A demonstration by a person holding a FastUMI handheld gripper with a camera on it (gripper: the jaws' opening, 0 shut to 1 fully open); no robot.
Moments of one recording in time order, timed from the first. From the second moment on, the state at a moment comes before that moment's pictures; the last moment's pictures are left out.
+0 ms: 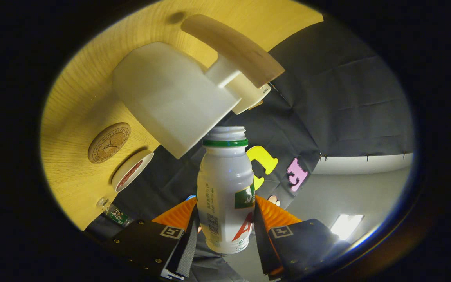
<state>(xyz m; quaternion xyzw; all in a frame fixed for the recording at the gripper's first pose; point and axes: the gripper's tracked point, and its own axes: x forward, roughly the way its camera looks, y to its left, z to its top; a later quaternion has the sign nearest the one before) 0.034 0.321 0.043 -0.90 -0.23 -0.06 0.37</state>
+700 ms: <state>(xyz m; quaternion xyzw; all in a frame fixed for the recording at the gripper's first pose) 0.049 0.286 0.040 -0.77 -0.16 -0.02 0.61</state>
